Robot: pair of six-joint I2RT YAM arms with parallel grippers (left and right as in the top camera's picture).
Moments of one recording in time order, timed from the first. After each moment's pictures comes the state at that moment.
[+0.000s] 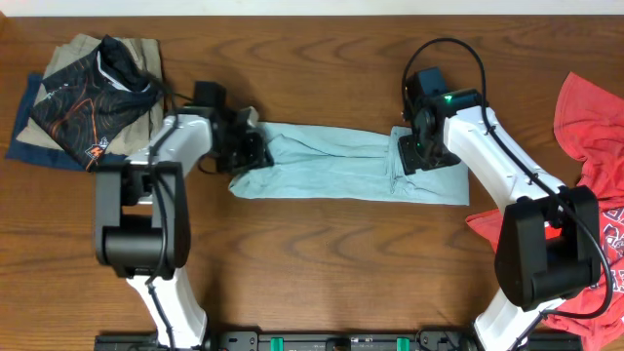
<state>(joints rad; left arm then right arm) -0.06 2.02 1.25 -0.69 0.51 -0.12 0.27 1.87 1.38 -1.01 0.11 0.10</state>
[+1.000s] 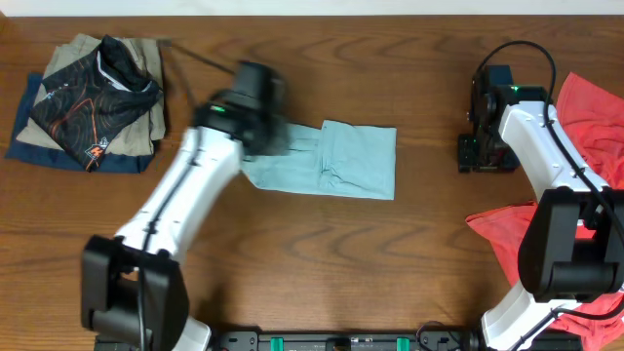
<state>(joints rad) -0.35 1.69 1.33 -0.78 0.03 -0.23 0.00 1.87 1.38 -1.08 0.18 0.11</state>
